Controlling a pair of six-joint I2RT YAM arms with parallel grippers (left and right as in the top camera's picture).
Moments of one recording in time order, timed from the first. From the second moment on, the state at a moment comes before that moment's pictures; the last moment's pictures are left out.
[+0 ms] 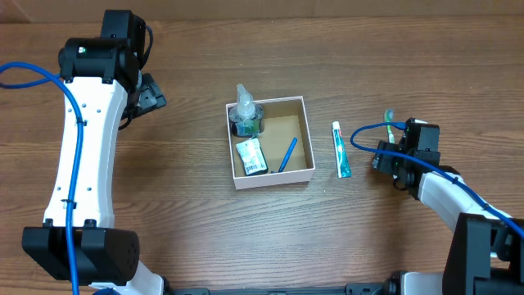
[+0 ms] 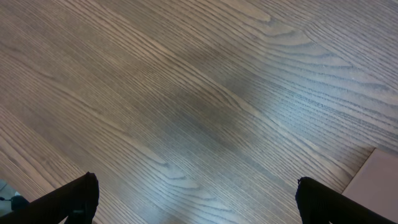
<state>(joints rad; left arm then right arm) -0.05 1.77 1.89 -1.50 -0.36 -0.59 -0.12 1.55 0.64 -0.12 0.05 0.14</state>
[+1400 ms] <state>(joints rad) -0.05 1.77 1.89 -1.50 -0.36 -0.59 -0.11 1.60 1.10 -0.73 -0.14 0.25</state>
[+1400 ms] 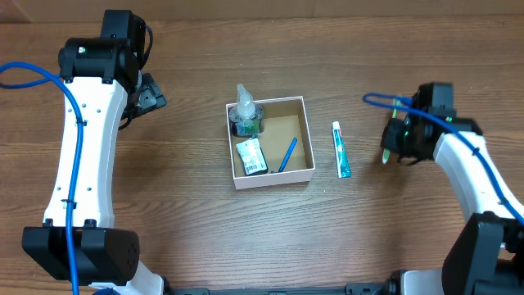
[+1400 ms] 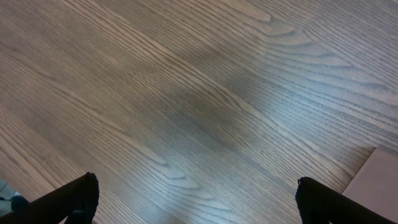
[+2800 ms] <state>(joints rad) -0.05 1.77 1.89 -1.50 -0.36 -0.59 0.53 1.53 1.19 -0.76 -0.01 0.44</state>
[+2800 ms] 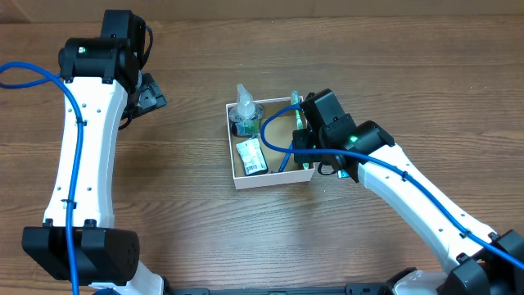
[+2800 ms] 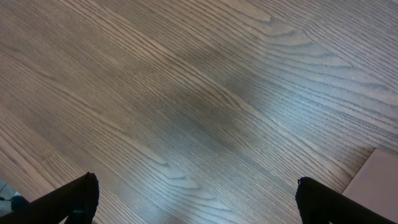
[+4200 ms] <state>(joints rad) -0.05 1.77 1.89 -1.50 -0.36 -0.59 0.55 1.59 1.18 -0.72 0.02 0.43</state>
